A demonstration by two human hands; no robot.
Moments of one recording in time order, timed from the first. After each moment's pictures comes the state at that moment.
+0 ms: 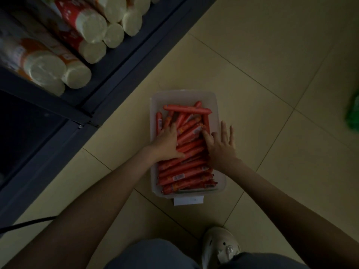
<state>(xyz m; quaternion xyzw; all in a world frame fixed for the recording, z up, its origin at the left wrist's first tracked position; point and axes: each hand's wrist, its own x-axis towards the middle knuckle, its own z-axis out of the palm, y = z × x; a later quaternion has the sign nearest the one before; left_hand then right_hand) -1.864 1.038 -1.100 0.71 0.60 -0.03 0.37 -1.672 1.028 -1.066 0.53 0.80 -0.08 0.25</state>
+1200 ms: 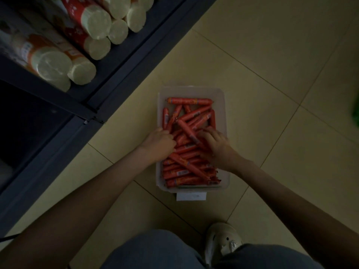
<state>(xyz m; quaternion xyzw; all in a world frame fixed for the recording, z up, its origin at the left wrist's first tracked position) -1.885 1.022 -1.058 0.87 0.44 -0.21 0.11 -1.660 1.022 -1.079 0.48 0.82 -0.31 0.02</state>
